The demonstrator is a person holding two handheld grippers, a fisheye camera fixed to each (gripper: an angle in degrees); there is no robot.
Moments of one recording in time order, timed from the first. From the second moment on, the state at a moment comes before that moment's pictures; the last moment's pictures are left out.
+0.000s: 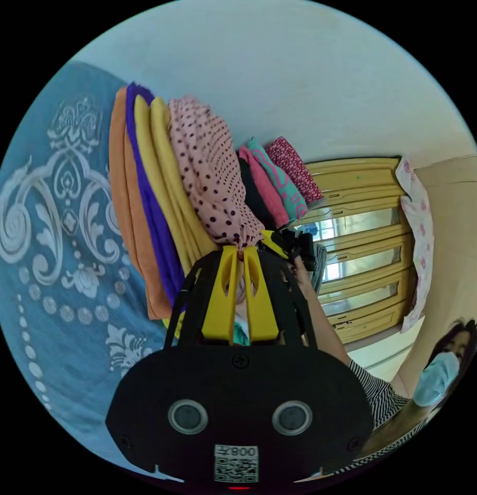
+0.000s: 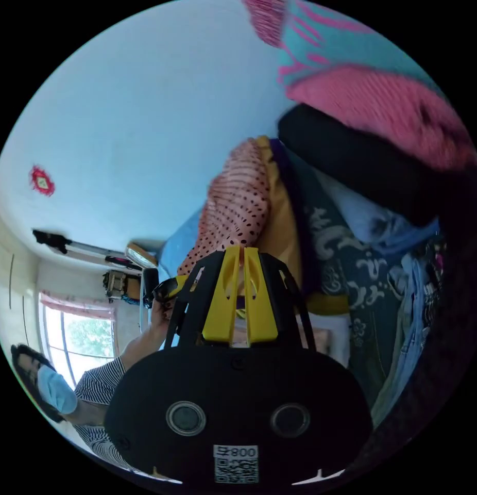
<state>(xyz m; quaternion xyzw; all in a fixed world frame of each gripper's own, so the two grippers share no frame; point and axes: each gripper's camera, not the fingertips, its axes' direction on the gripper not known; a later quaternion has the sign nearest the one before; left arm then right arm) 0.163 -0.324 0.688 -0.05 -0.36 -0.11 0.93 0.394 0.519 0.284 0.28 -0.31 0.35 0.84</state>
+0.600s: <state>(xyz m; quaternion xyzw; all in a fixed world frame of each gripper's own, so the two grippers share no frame) 0.221 -0.355 0.780 -0.08 -0.39 -0.04 0.92 0.353 0.551 0.220 0.33 -0.15 0.30 0.88</state>
